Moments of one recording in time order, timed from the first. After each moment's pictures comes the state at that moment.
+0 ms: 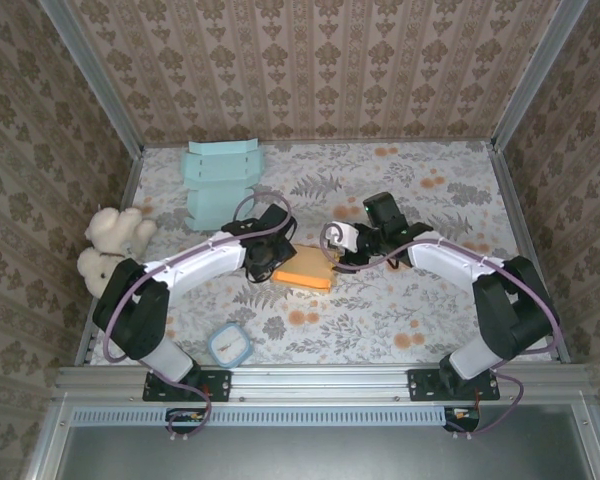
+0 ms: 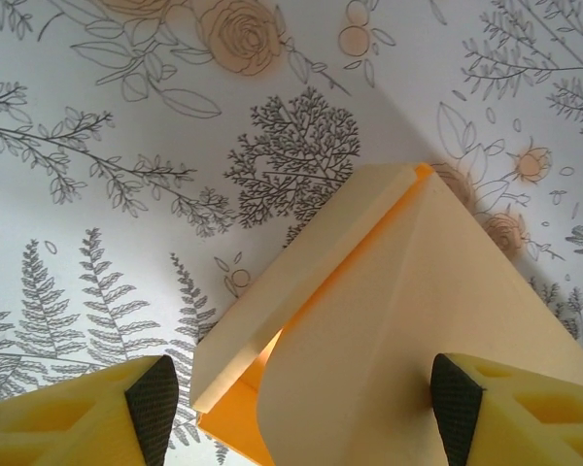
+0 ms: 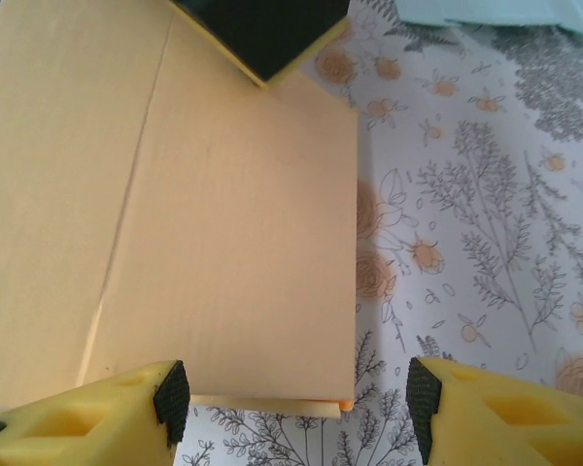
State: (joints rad) left arm -0.75 1.57 1.05 -0.68 -0.13 -1.26; right arm 0.45 1.56 0.94 -0.25 -0.50 -0.84
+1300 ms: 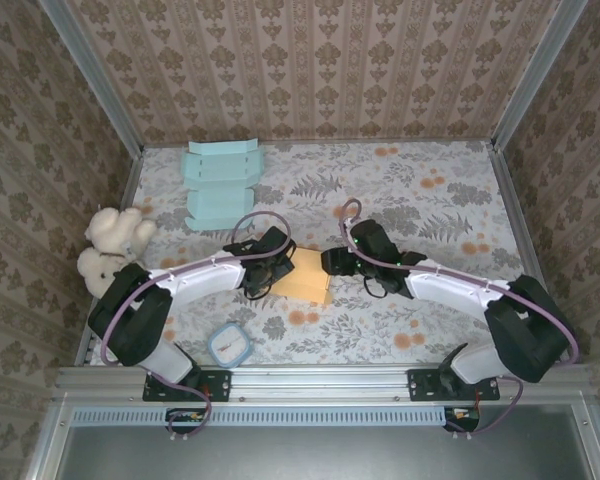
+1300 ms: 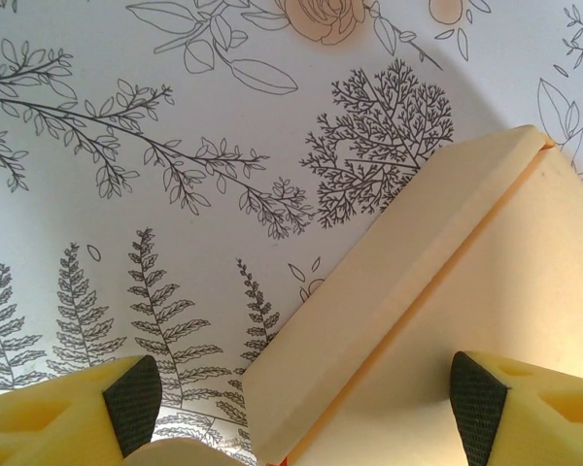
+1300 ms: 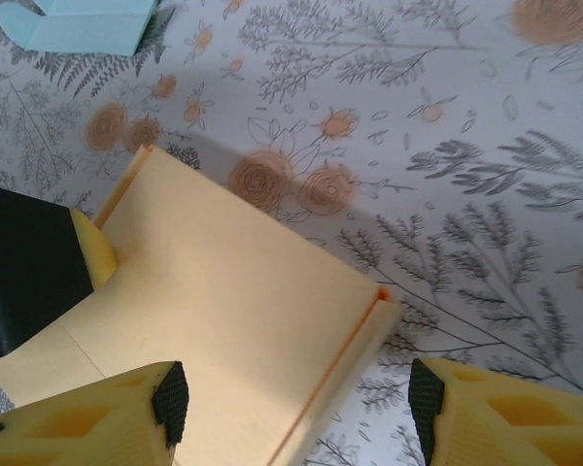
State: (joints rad) left arm -0.80 1.53 0.85 -0.50 -0.23 -1.27; right arm 0.65 1.45 0.74 -0.02 -0.03 0.47
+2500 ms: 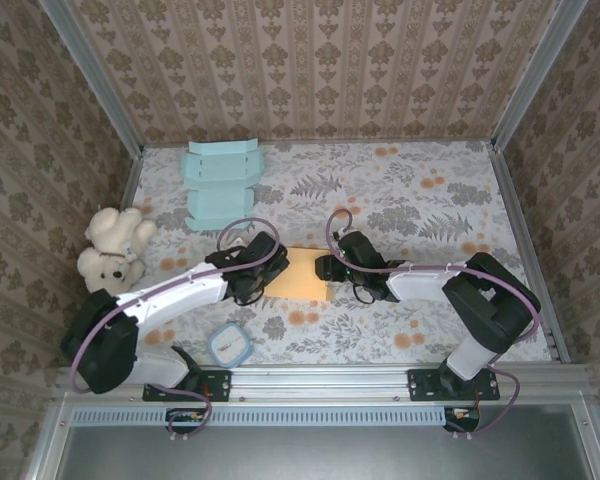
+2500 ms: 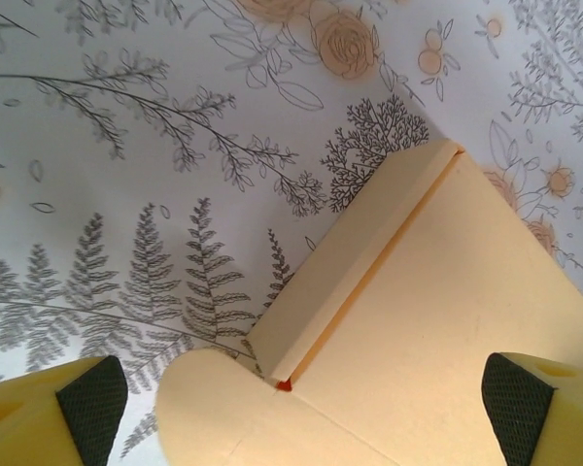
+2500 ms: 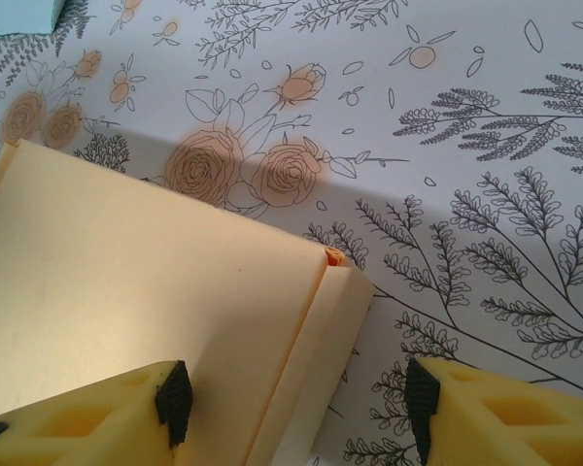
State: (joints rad) left arm -0.82 1.38 0.81 -0.56 -0.27 -1.40; right arm 0.68 1.64 0.69 0.22 0.03 0.54
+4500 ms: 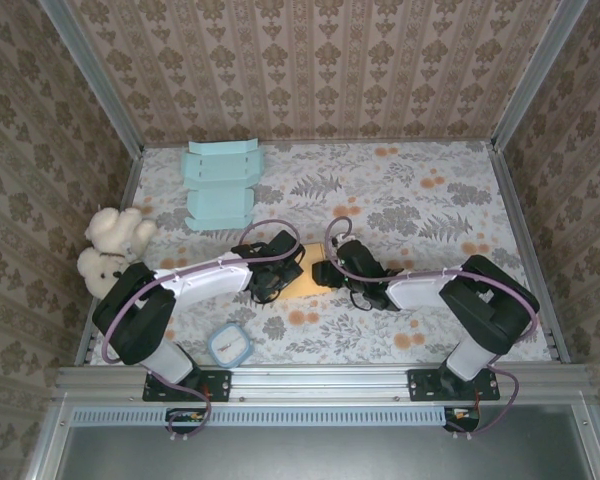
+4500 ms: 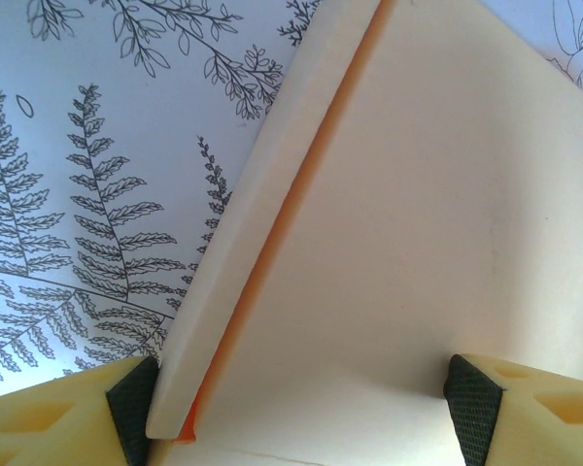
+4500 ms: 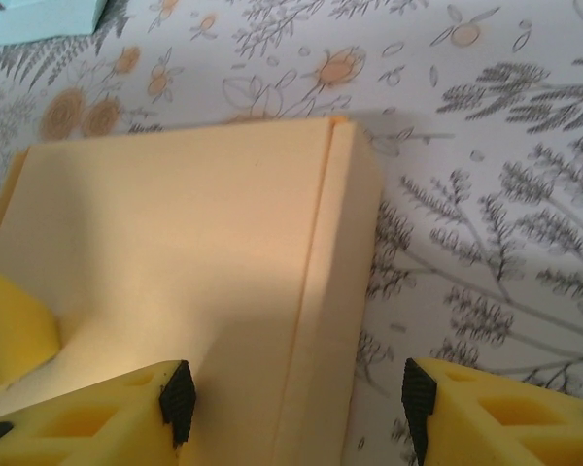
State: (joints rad) left arm -0.86 1.56 0.89 -0.54 -0.15 -1.43; right arm 0.74 1.62 0.61 0.32 0.05 0.58
